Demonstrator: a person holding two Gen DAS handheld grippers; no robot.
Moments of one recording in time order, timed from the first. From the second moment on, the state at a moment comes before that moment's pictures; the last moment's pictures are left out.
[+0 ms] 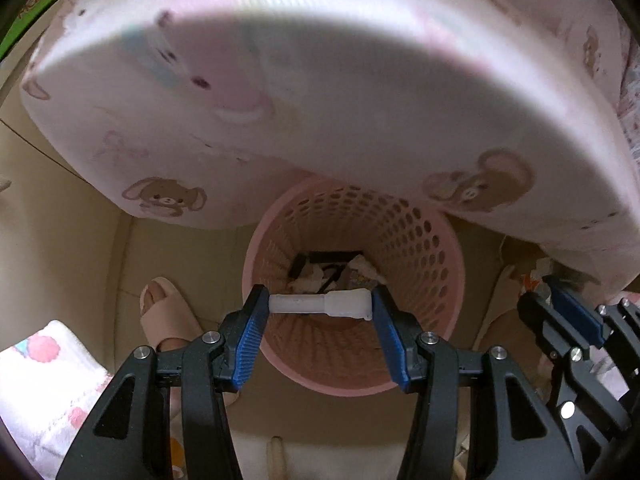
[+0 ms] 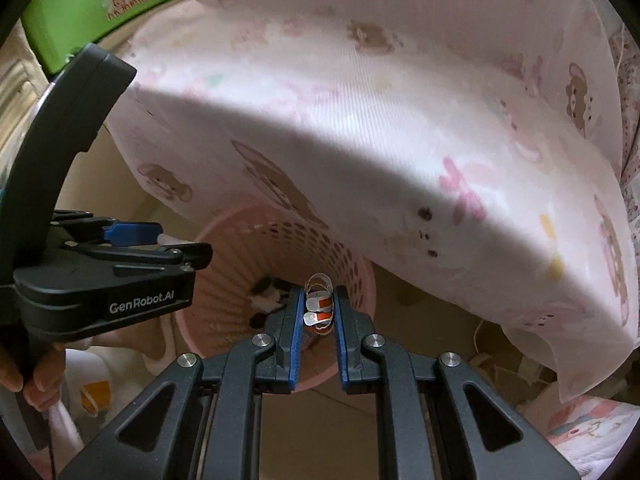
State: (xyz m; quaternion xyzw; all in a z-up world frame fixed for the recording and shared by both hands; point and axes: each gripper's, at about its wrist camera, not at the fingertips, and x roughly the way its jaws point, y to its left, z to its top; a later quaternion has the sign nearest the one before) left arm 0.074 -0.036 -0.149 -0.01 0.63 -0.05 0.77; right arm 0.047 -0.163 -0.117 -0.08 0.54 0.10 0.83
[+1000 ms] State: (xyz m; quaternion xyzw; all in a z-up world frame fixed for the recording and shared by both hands) left arm 0.081 -0.022 -0.166 -0.07 0.66 -0.03 0.75; right arm 0.050 -0.165 -0.139 -0.09 0.55 0.09 0.82
